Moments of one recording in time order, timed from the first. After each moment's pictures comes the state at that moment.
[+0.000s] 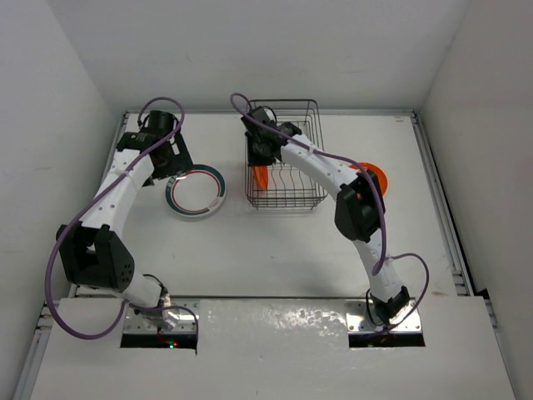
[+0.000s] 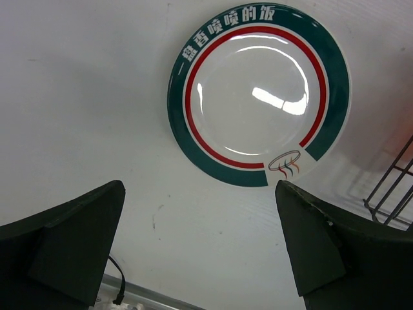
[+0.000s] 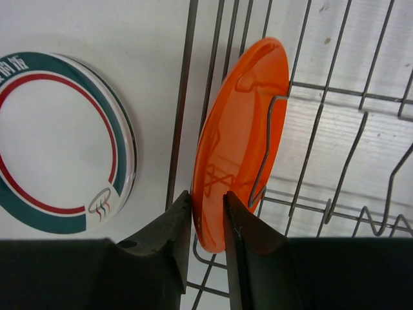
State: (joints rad) left arm -0.11 1.50 1.41 -0.99 -0.30 -0.48; right arm 0.67 2.25 2.10 -0.76 0.18 0.51
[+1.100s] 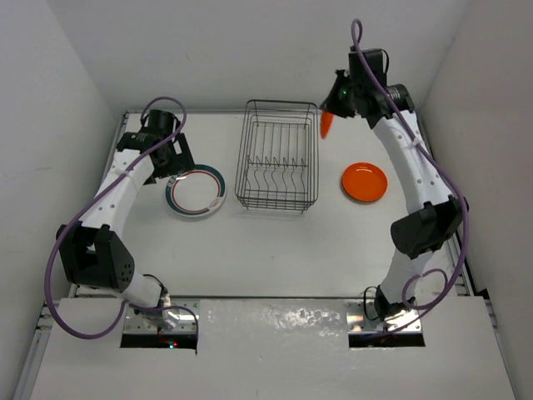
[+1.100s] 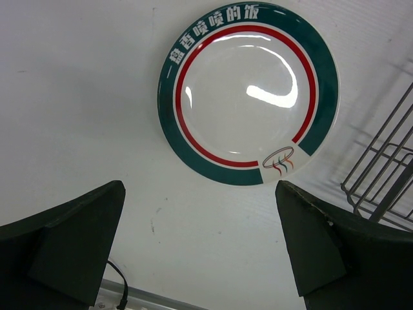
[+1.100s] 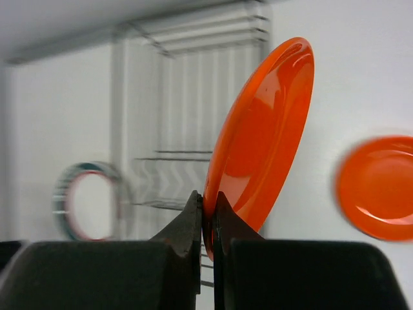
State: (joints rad) left arm -0.11 1.50 1.41 -0.97 -0.26 -0.44; right arm 0.29 1.83 2.07 -0.81 -0.01 0.54
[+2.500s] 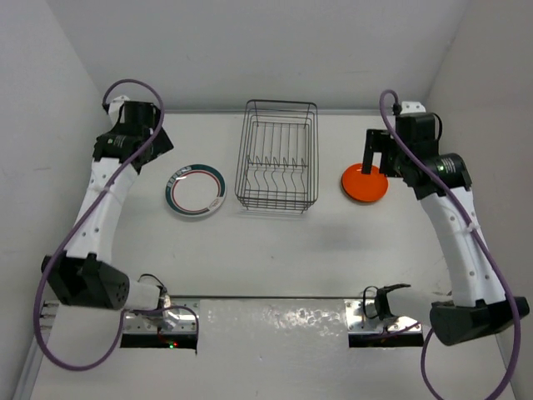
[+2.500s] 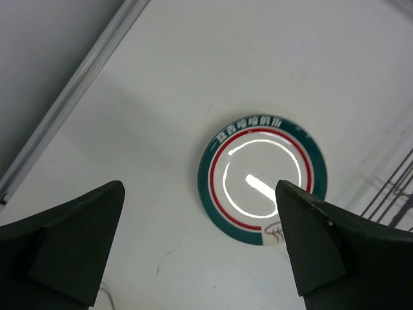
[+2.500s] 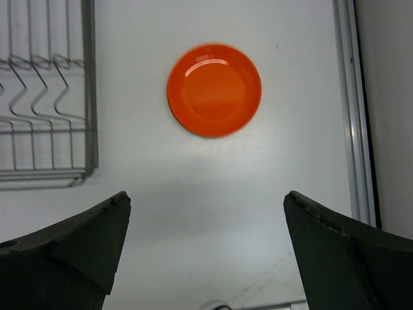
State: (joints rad) left arm -0.07 1.40 1.51 -0.94 -0.50 -0.51; right arm 0.19 1.22 1.45 -0.94 0.27 0.16
